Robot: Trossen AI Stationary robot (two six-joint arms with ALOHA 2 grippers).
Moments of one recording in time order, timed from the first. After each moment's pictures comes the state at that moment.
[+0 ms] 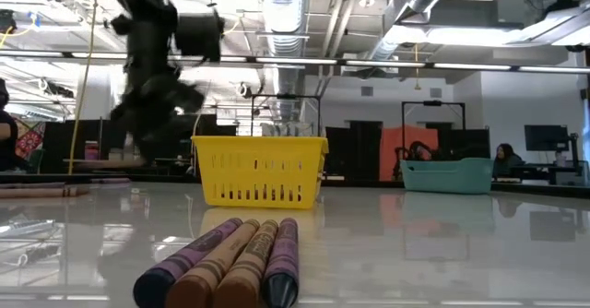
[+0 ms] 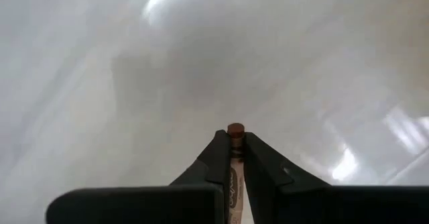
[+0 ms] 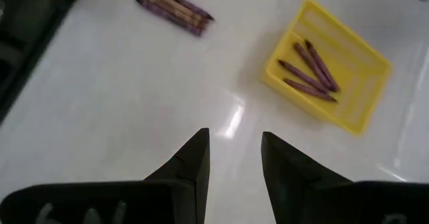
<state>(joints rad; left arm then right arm) 0.33 1.41 0.83 -0.76 0.10 -0.48 0.63 1.59 1.52 -1.00 0.34 0.07</state>
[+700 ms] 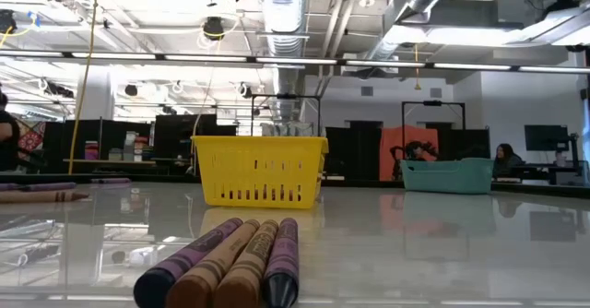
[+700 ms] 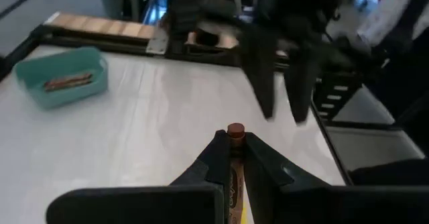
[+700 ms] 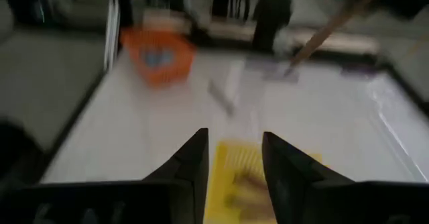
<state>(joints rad) -0.14 1.23 1.05 -0.11 -0.03 -0.18 0.51 1.34 1.02 0.00 0.50 0.07</state>
